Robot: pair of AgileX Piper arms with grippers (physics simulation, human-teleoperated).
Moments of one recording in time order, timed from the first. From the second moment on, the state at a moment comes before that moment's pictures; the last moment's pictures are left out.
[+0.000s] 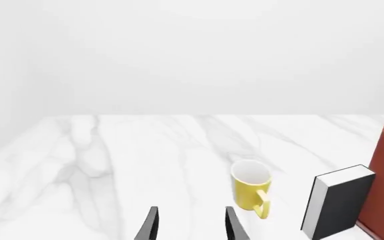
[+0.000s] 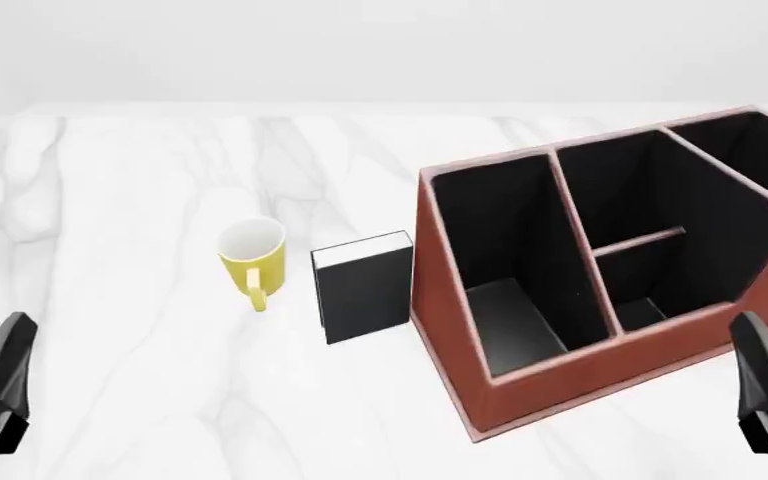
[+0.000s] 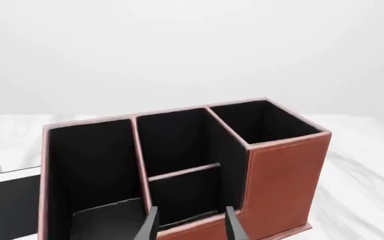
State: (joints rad) left arm 0.01 0.00 0.00 0.00 0.01; right arm 0.00 0.01 0.00 -0.01 0.00
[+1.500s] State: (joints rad) left arm -0.50 1.17 -1.28 0.42 0.55; right arm -0.01 0.07 0.00 -0.05 0.02
